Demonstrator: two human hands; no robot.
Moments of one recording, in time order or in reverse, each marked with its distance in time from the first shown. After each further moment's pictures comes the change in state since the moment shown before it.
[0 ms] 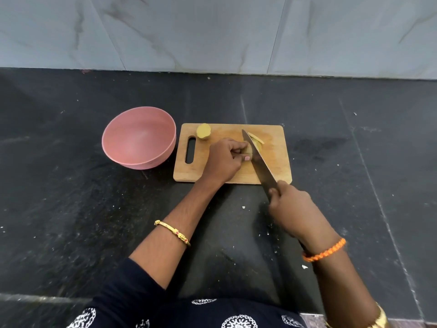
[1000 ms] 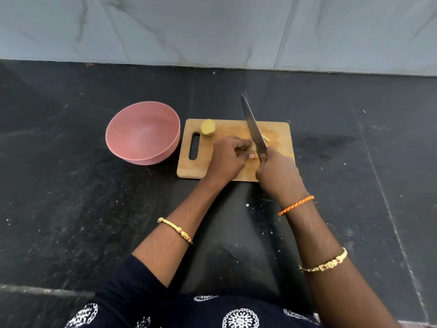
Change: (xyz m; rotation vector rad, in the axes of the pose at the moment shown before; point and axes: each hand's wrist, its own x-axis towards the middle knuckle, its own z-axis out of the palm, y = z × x) left_hand -0.003 -0.001 0.002 -0.024 0.044 0.012; right_hand 0.046 -0.040 0.001 0.006 0.174 -0.088
